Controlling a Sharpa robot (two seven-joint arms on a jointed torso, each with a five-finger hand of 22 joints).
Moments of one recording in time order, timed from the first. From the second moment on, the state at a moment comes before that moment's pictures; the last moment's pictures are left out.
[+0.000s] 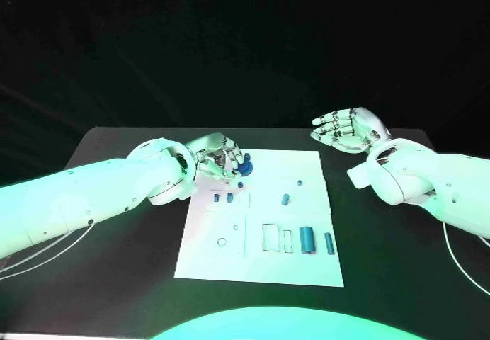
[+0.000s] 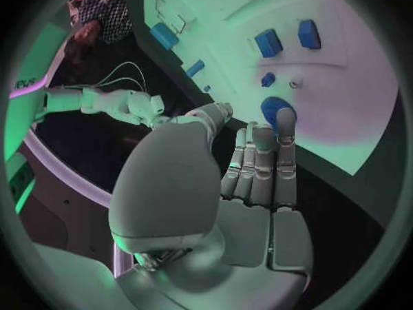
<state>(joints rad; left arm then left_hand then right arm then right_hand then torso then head) 1.20 -0.74 -0.05 1.44 -1.14 -0.20 -0.04 1.48 -0.27 0.46 0.23 0.32 0.66 0.18 0.44 0.57 0.77 0.13 0.67 0.34 1.05 0.06 1.17 0.81 0.17 0.88 0.16 0.96 0.74 1.24 -0.87 -0.11 1.43 -0.56 -0.51 0.26 1.43 -0.19 0.32 0.21 0.38 0.81 0.21 0.26 0.23 1.00 0.19 0.23 0.06 1.01 0.17 0.07 0.19 0.17 0.71 0.29 0.07 0.17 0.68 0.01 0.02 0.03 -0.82</state>
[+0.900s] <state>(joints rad) 1.18 -0.63 -0.06 1.32 -1.54 -0.13 0.05 1.50 -0.28 0.42 0.23 0.32 0.78 0.14 0.39 0.44 0.79 0.13 0.61 0.24 1.08 0.06 1.27 0.81 0.17 0.87 0.16 0.98 0.77 1.24 -0.86 -0.11 1.43 -0.57 -0.51 0.26 1.43 -0.20 0.34 0.20 0.38 0.81 0.21 0.26 0.23 1.01 0.19 0.22 0.06 1.01 0.17 0.07 0.19 0.17 0.71 0.29 0.07 0.17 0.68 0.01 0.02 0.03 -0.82</state>
